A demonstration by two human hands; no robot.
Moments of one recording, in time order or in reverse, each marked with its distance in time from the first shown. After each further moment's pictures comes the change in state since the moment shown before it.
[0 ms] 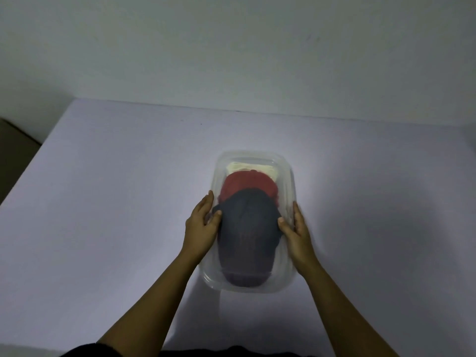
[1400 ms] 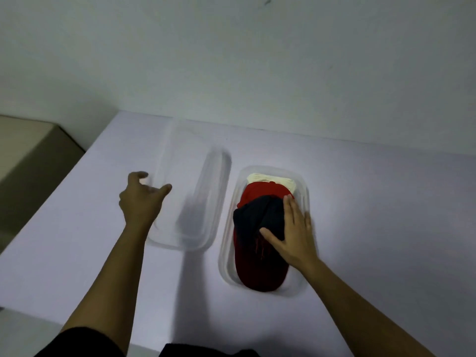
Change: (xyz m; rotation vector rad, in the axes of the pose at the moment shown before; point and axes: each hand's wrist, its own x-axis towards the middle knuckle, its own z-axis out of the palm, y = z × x) left_hand 0.017 0.004 -0.145 0.104 0.612 -0.072; right_hand 0.012 -0.009 0.025 -0.990 -0.021 -0.568
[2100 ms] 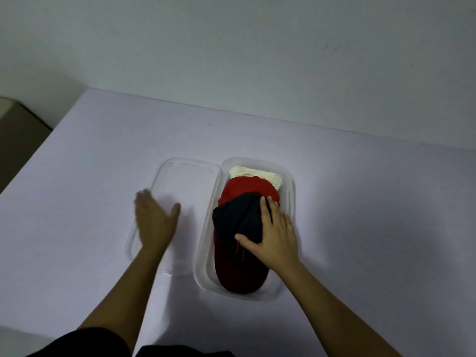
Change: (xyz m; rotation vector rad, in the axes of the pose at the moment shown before) left_hand -0.034 -0.053 0.095 0.328 -0.168 0.063; right_hand 0.006 0.005 0.008 -0.088 -0.124 0.023
